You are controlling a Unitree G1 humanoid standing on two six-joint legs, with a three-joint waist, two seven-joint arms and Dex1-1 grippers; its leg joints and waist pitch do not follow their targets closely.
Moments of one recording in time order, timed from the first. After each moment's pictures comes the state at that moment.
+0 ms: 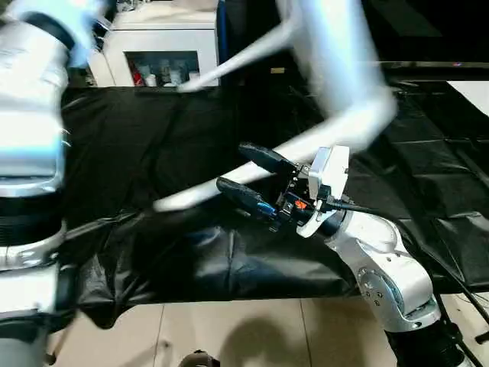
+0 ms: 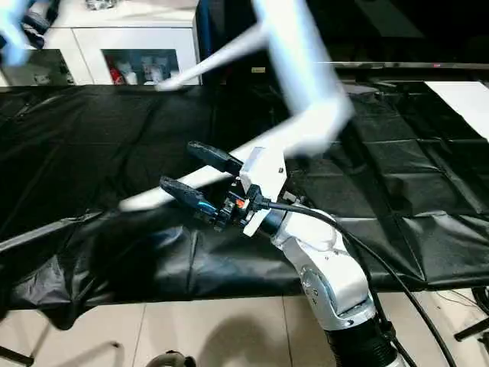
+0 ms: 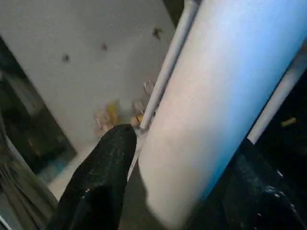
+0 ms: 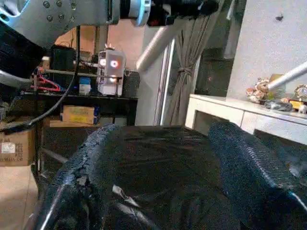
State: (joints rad) left arm -0.92 0.50 0.16 -0.13 0.22 0.78 -0.37; right arm -0.31 -0.21 0.24 -0.23 0.42 0.15 0.68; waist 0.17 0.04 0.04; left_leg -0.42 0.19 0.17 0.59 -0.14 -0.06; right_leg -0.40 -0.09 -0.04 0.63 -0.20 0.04
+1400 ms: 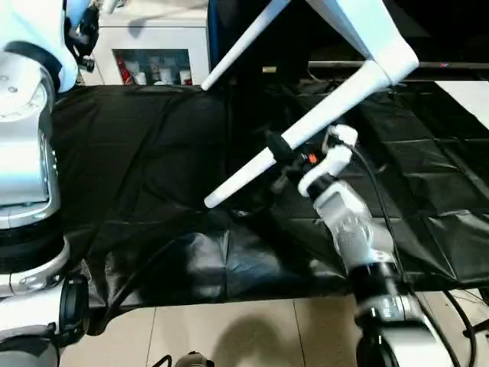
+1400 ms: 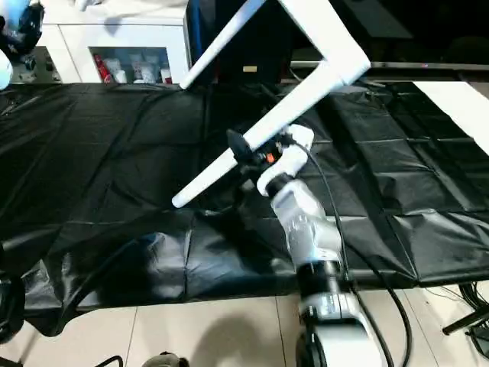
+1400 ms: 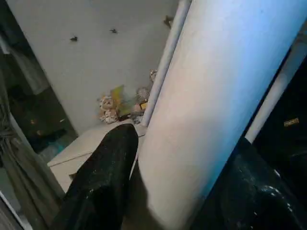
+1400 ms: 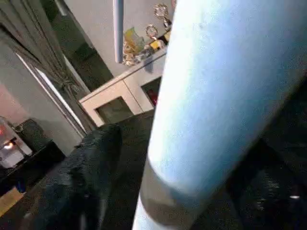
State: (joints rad) left arm -0.82 0.49 0.20 -0.30 0.19 0.91 -0.30; right arm -0.65 0.02 -0.16 0.53 0.52 0.20 0.44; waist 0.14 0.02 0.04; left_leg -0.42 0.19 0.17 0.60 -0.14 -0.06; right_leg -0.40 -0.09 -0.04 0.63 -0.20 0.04
